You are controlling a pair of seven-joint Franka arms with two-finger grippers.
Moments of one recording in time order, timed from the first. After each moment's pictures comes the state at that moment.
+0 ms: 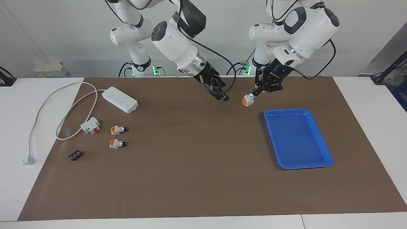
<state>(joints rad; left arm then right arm) -0.07 -0.17 -0.14 -2.01 -0.42 1.94 0.29 0.51 0.15 0.05 -1.71 0.65 2.22 1.73</state>
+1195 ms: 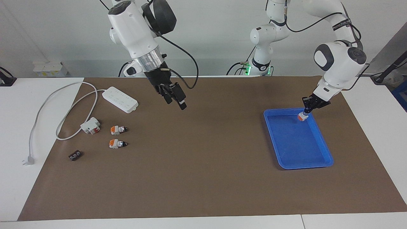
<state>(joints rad) 0.28 -0.04 -0.14 -2.18 -0.04 2.13 0.26 0.27 0.07 0.04 -1.70 0.23 2.14 0.87</state>
